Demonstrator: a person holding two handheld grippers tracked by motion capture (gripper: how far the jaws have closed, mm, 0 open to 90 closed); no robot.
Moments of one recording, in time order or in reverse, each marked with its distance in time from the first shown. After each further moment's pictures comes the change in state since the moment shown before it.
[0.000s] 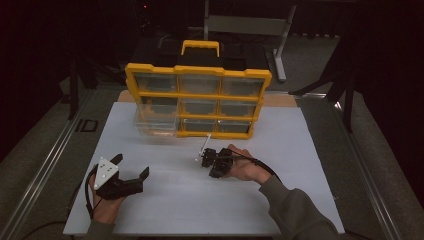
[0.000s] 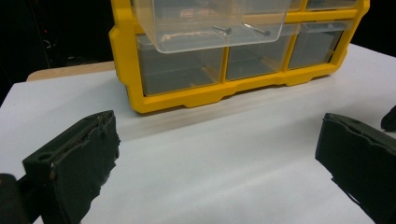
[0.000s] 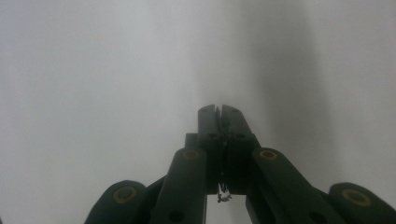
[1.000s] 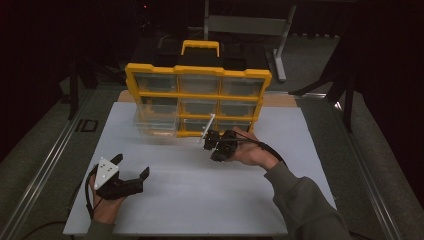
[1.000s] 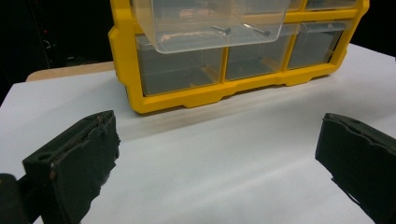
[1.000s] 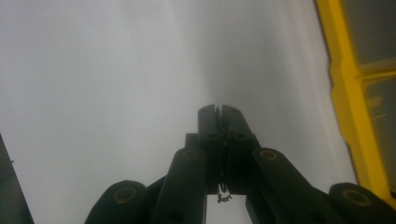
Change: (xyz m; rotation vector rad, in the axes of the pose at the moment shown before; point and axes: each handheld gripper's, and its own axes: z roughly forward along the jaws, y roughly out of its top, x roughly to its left) left arm 0.000 0.000 0.000 0.000 -0.001 0.000; right arm -0.015 0.014 -0.061 -0.045 -0.062 -0.001
